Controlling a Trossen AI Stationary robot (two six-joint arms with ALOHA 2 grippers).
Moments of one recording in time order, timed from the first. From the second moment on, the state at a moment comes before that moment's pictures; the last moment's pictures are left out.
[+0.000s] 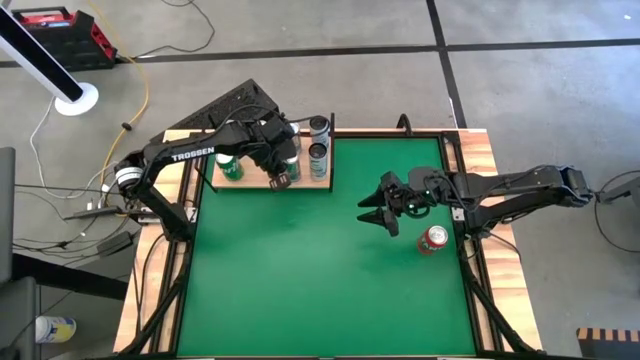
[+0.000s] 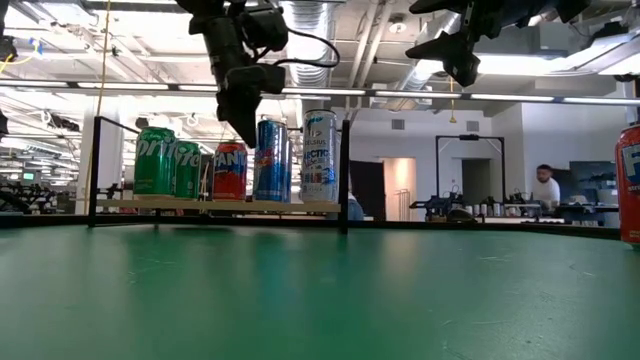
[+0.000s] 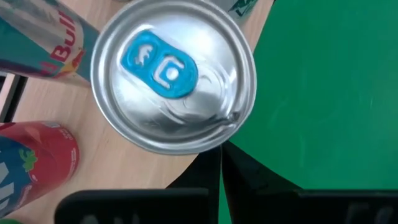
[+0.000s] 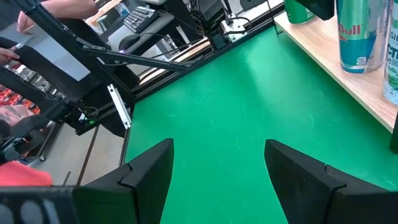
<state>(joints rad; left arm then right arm) 0.48 1.59 1.34 -0.85 0.02 0.09 -0.01 1.05 0.76 -0.05 -0.11 0.52</state>
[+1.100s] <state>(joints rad) 0.45 1.59 1.34 -0.79 0.01 0.10 0.04 1.05 0.76 -0.05 -0.10 0.58</state>
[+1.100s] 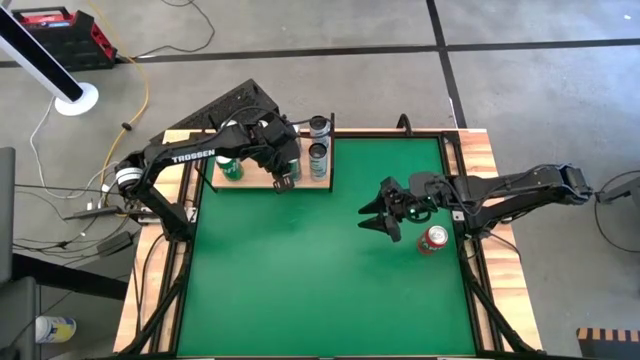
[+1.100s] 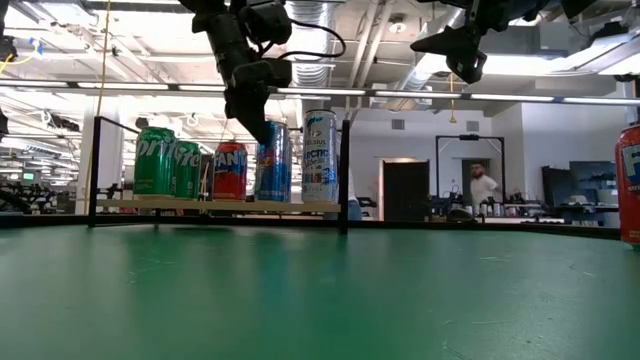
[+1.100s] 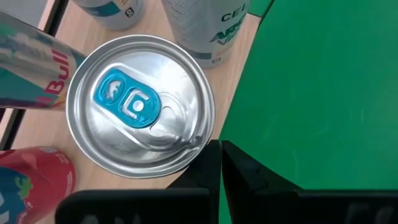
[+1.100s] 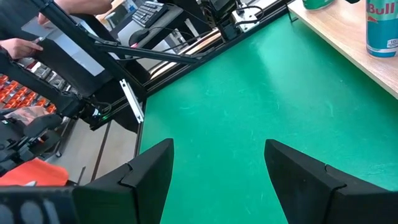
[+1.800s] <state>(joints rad) 0.44 1.47 1.34 -0.80 0.07 0.06 0.06 1.05 0.91 -0.27 -0.17 0.58</state>
